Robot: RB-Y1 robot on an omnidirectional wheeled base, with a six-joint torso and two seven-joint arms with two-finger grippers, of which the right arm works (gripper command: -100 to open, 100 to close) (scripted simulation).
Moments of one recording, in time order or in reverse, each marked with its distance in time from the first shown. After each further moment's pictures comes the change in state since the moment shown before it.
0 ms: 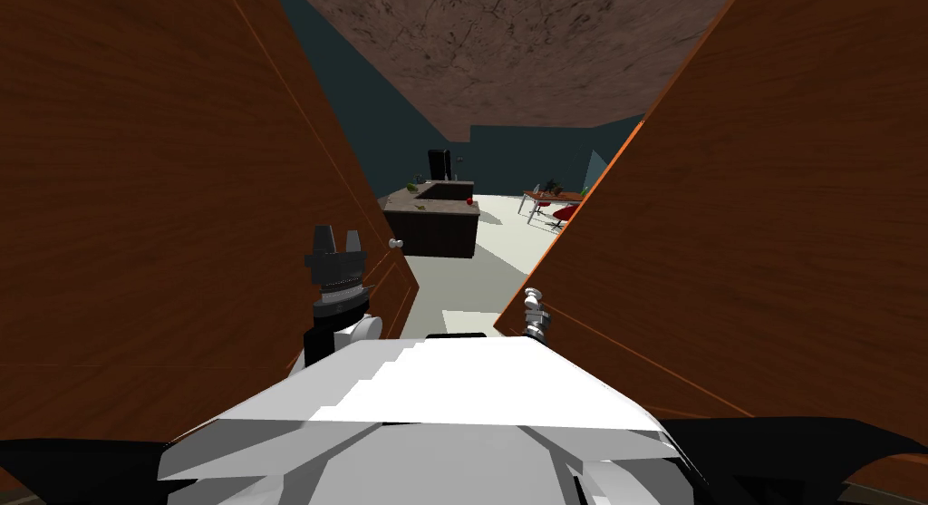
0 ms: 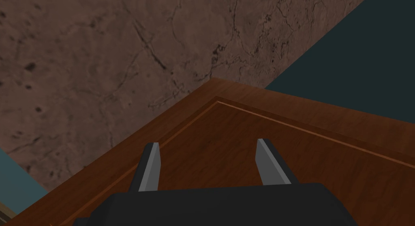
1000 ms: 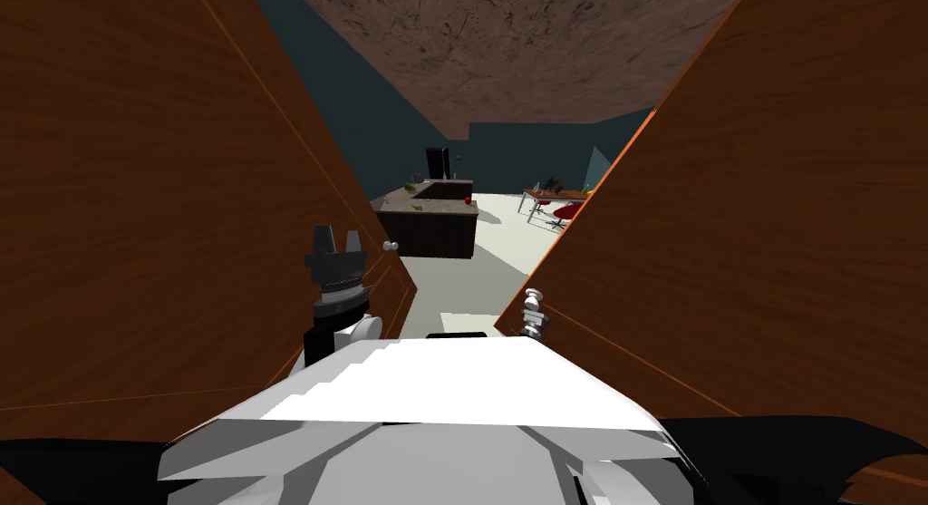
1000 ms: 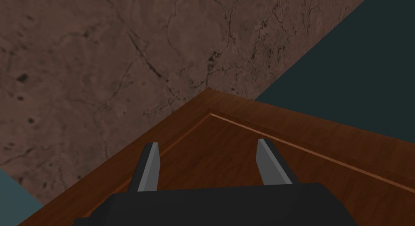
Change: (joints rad) arm 0.010 0.038 0.007 -0.025 -0.042 0.003 -0.185
